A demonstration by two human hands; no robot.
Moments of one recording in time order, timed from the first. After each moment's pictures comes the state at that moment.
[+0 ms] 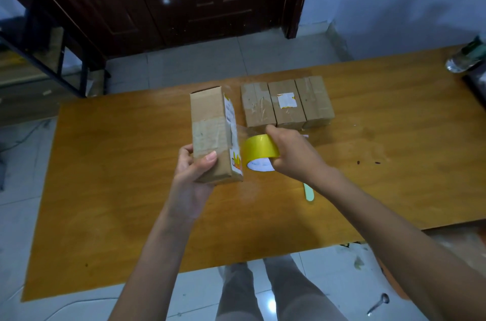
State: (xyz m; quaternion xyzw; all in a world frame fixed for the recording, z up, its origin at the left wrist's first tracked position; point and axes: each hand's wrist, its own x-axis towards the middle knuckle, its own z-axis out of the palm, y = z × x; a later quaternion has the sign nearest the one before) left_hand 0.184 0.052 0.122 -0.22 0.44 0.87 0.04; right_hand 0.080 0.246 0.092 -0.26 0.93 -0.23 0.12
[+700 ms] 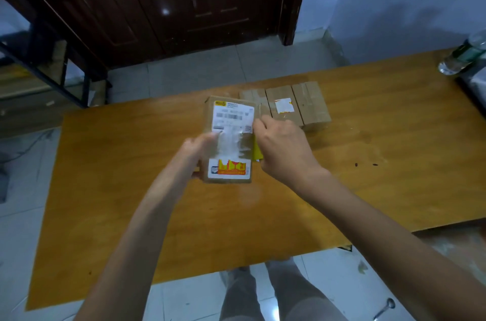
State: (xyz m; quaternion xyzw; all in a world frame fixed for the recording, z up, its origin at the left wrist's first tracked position) left_hand 0.137 0.040 0.153 -0.29 0.71 0.61 0.19; right_hand 0.098 0.220 0.146 -0.30 0.95 -0.05 -0.03
